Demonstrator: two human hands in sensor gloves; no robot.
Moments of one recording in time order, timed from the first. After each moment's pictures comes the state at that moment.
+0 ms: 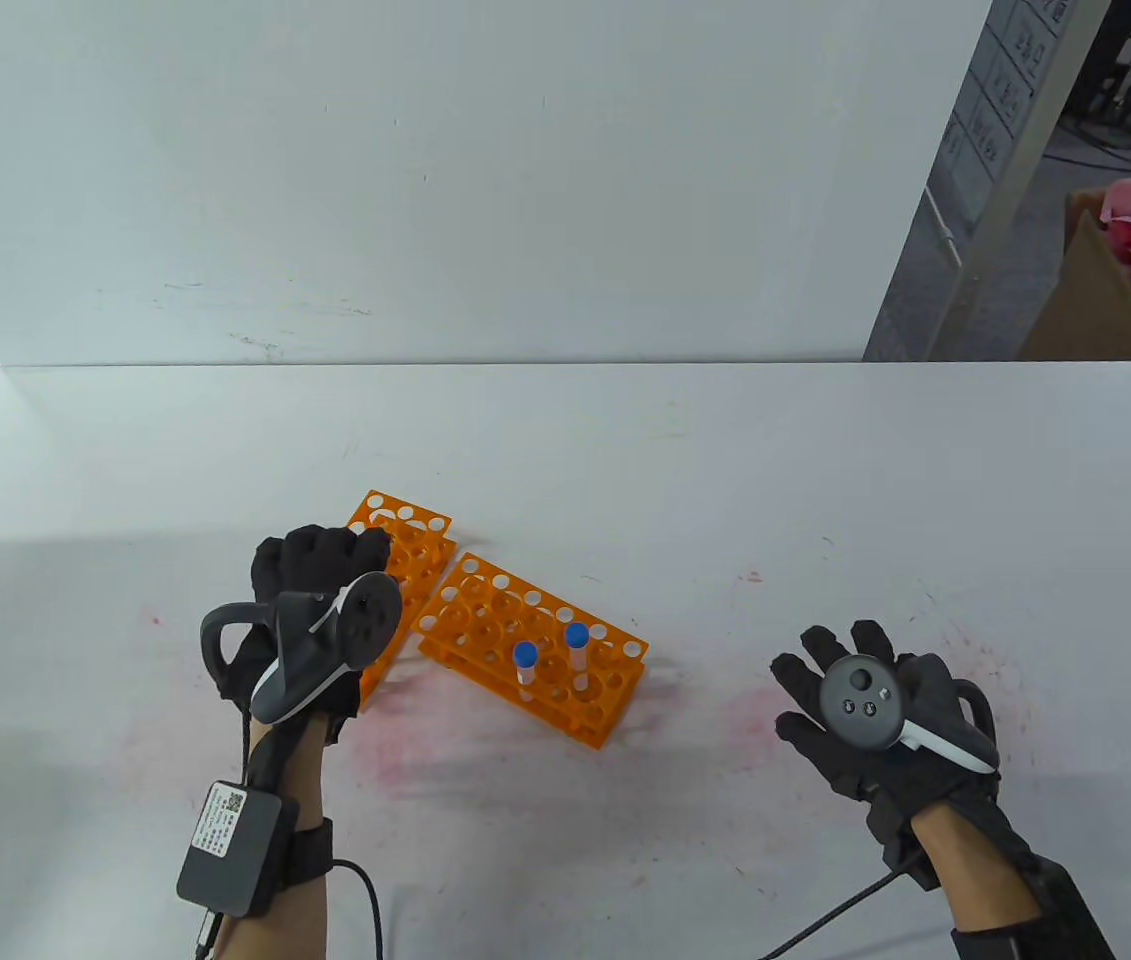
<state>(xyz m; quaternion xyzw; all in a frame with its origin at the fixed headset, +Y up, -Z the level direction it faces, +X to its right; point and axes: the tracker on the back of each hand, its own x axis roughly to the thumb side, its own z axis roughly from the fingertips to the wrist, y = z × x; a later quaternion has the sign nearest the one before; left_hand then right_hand) -0.209 -0.605 -0.364 0.20 -0.03 -0.06 0.98 0.230 -0.692 -0.326 0.13 0.09 0.99 0.07</state>
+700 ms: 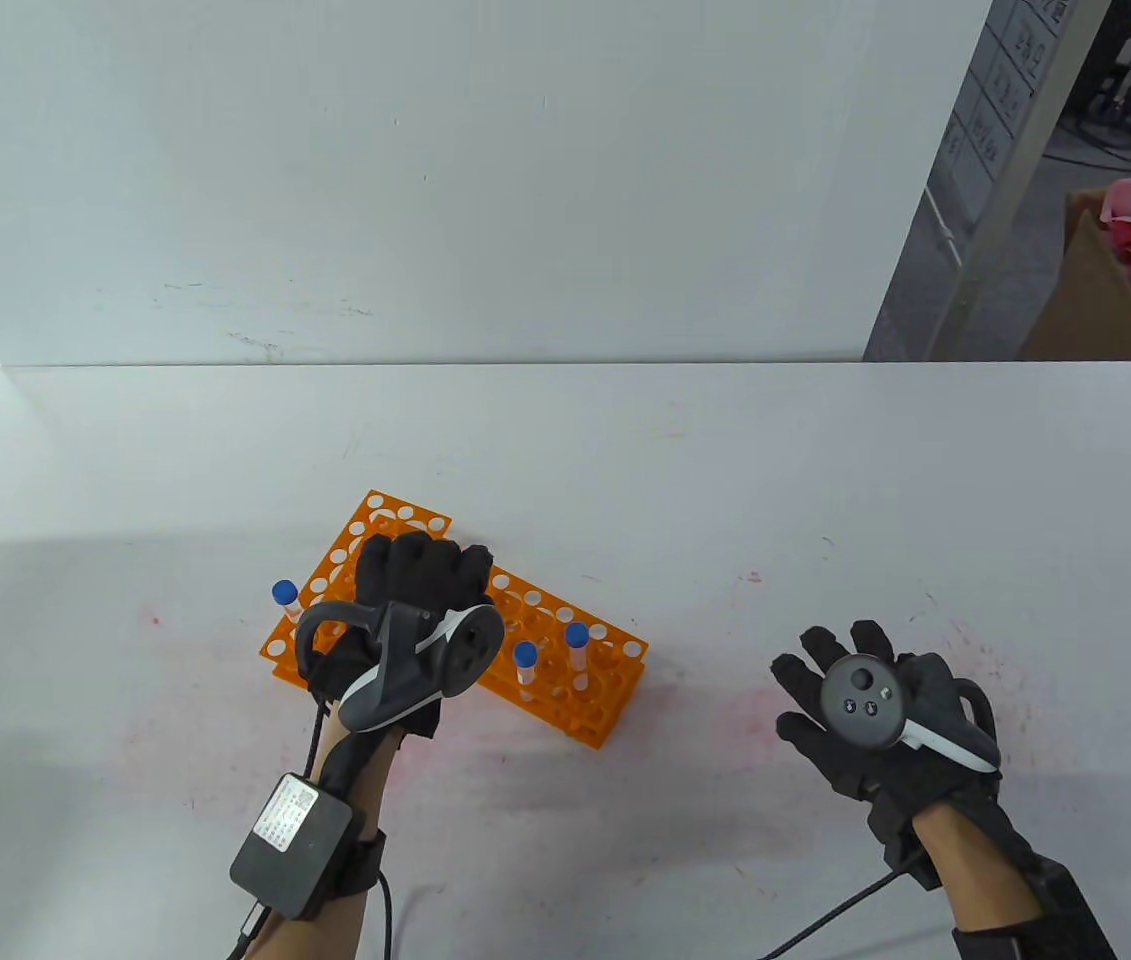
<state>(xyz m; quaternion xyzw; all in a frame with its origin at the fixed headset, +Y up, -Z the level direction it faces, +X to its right) -0.142 -0.612 -0.356 0.20 -0.13 -0.08 0.97 0.230 -0.691 -0.326 0.13 0.09 0.98 0.07</state>
